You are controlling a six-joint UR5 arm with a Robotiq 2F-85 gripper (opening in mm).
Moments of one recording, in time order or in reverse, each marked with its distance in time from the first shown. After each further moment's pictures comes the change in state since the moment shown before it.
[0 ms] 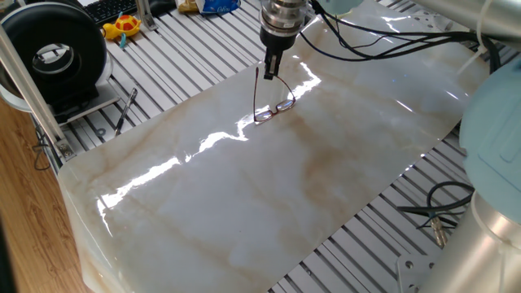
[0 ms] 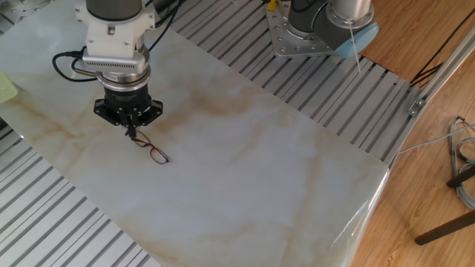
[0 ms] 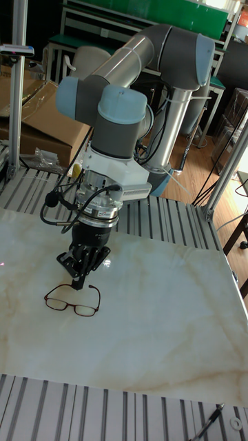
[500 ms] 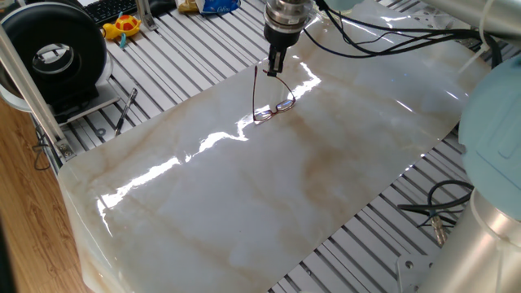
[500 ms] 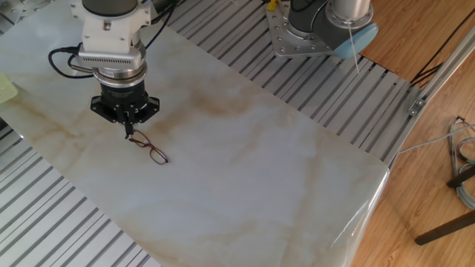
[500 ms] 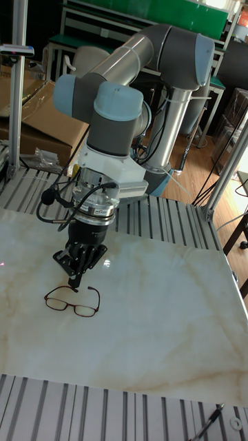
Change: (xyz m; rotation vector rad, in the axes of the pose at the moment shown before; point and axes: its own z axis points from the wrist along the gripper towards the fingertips) arm 0.003 -0.003 -0.002 -0.004 -0.002 -0.006
